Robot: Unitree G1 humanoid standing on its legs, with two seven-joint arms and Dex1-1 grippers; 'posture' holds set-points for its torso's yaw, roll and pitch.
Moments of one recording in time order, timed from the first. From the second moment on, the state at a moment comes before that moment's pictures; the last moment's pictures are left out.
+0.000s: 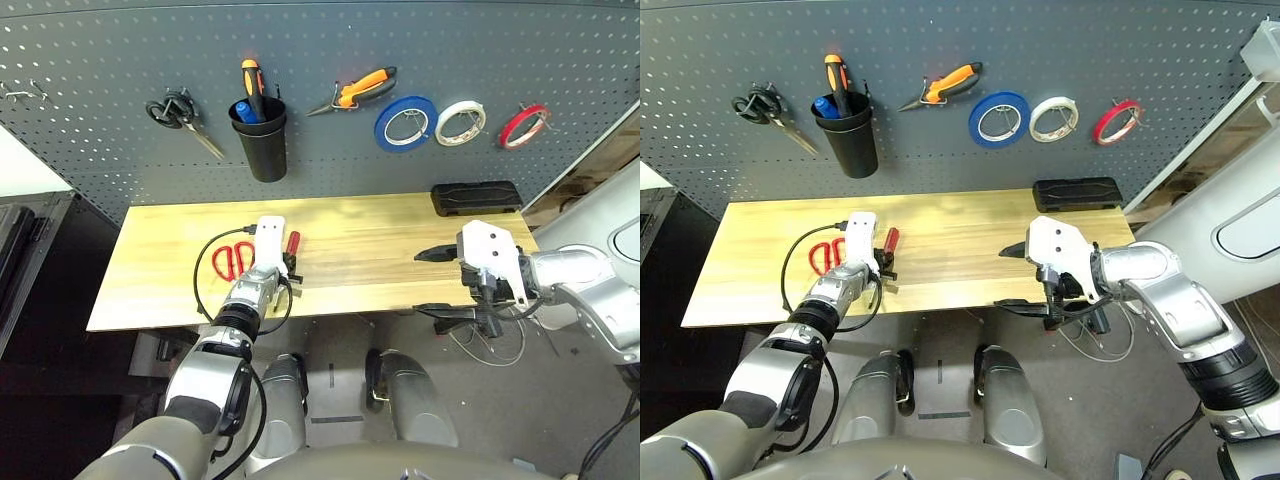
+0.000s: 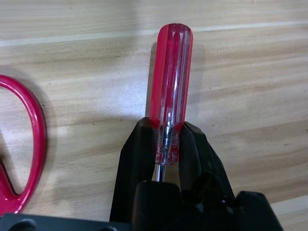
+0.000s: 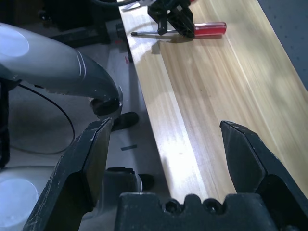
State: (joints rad) left arm -0.58 0.13 -0.01 0.94 -0.03 0.30 -0.15; right arm -0.22 -0.79 0.18 -0.19 0.24 0.32 1.13
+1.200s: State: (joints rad) left arm -0.44 0.41 0.27 -0.50 -0.33 1.11 -0.34; right arm -0.53 -0.64 -0.09 0.29 0.57 0.23 1.41
